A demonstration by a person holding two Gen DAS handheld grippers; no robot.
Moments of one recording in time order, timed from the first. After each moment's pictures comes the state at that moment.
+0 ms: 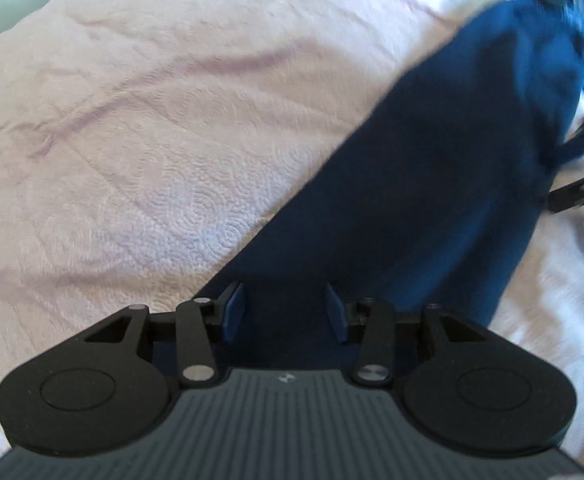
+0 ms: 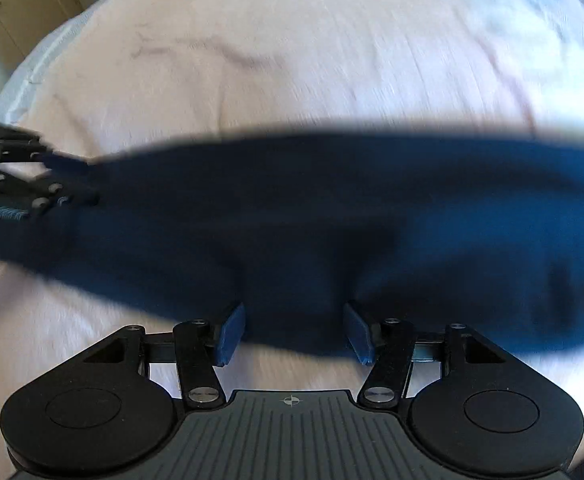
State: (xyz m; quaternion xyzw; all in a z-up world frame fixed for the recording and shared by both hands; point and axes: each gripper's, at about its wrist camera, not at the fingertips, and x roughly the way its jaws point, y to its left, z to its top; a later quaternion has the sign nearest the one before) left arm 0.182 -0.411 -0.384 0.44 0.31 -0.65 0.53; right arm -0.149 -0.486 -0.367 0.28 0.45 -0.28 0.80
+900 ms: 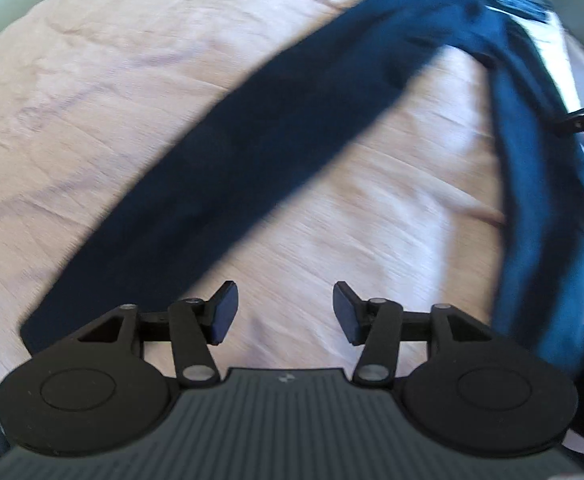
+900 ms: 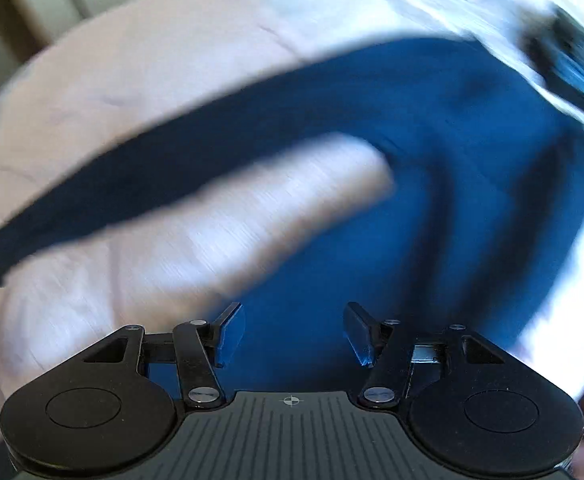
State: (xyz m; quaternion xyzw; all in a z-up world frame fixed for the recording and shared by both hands) left arm 0.115 -0.275 -0.303 0.45 0.33 -0.68 0.48; right arm -0.329 -0.371 -0.292 0.37 0.40 -0.47 0.69
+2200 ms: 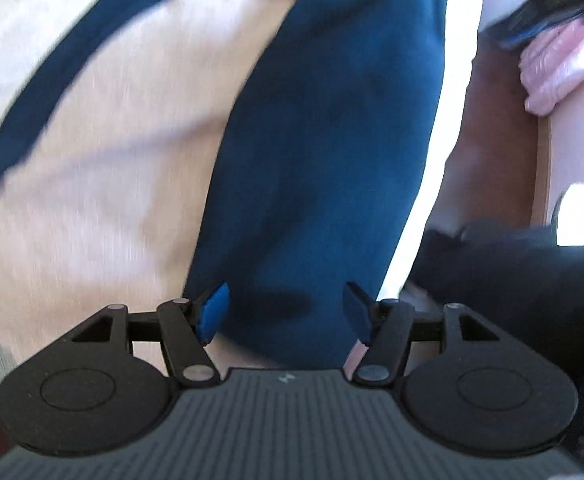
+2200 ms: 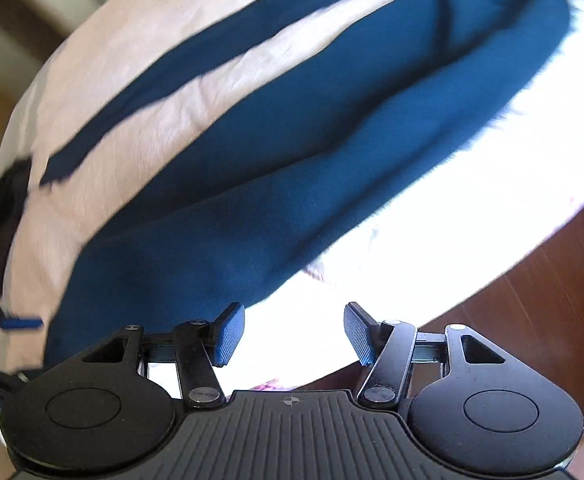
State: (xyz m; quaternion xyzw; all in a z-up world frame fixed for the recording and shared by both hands) left arm 0.037 -0.043 -0.328 0.55 0.34 -0.64 0.41; right arm -0.338 -0.164 -0.298 0.46 0.37 -0.42 0.69
